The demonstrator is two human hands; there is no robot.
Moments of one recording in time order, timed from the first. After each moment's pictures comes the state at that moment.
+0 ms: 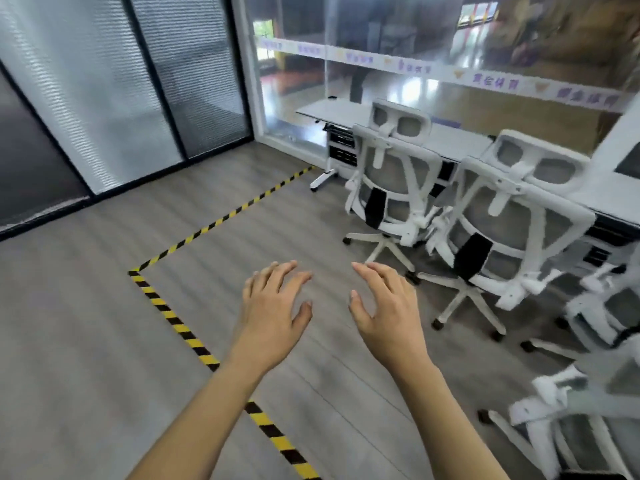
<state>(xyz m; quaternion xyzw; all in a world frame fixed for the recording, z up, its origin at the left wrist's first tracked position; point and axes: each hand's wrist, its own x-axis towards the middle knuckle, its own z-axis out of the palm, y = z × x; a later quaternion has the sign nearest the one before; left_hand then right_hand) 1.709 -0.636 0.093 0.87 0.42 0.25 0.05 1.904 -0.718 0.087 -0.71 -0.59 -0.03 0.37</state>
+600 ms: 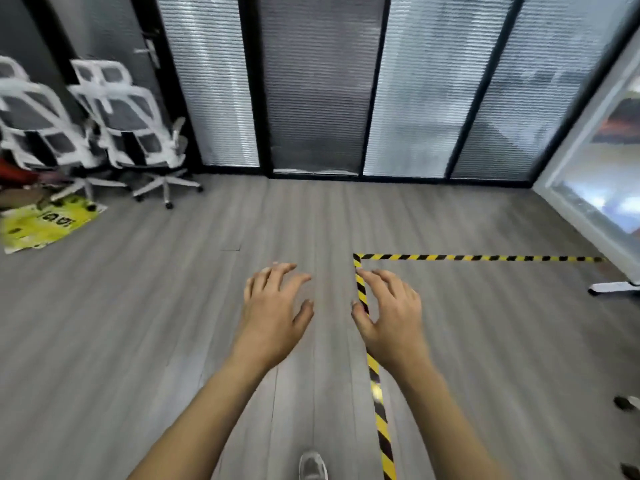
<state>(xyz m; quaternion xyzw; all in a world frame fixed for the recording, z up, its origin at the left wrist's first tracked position) 1.161 -0.492 0.077 0.59 0.76 0.26 -0.06 1.353 -0.398 0.066 -0.42 -0.84 0.11 0.33</state>
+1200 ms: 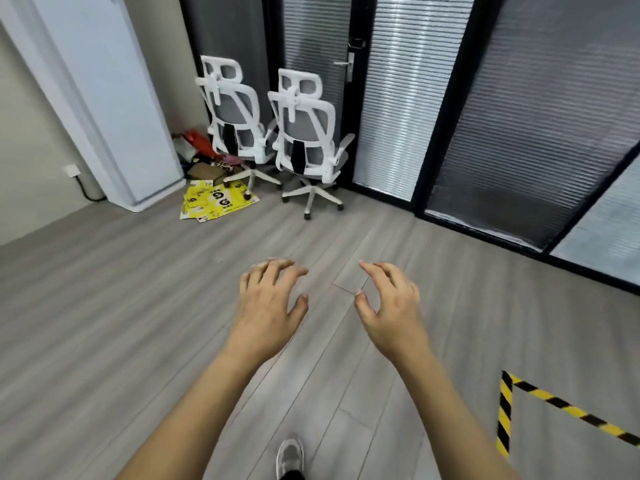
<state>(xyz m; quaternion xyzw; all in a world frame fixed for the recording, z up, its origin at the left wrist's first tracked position) 0.685 -0.365 0.078 0.37 0.89 0.23 -0.13 0.797 -0.167 0.059 -0.18 -0.92 0.22 0.26</state>
